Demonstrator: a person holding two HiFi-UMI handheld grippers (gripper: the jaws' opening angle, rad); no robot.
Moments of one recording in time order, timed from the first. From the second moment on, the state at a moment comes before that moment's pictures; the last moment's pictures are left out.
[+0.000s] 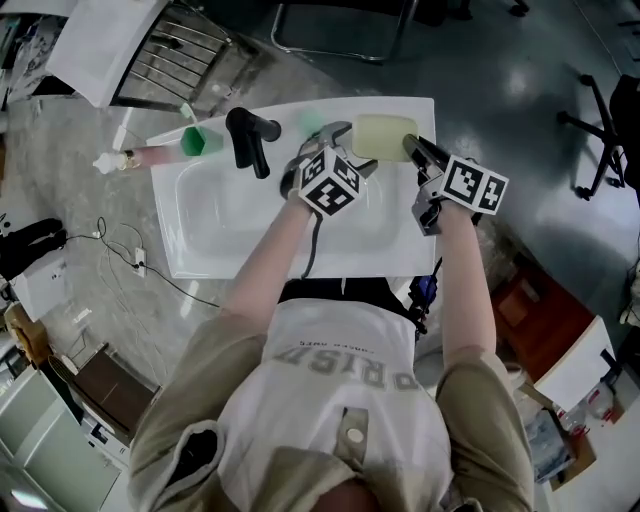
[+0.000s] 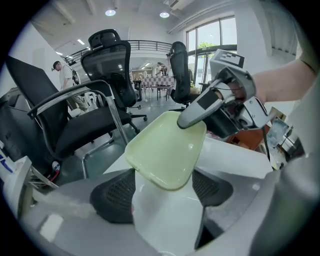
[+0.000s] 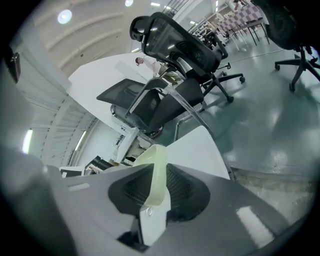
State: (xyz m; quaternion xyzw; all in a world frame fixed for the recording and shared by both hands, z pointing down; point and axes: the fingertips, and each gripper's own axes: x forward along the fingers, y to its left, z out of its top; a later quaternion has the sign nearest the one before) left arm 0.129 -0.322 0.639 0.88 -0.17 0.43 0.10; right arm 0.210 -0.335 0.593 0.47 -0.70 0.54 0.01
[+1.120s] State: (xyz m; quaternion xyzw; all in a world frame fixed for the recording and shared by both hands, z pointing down) left arm 0.135 -0.320 0.661 0.86 -0.16 0.48 0.09; right arm 0.215 -0.348 0.637 0.50 -0.66 0.55 0.06
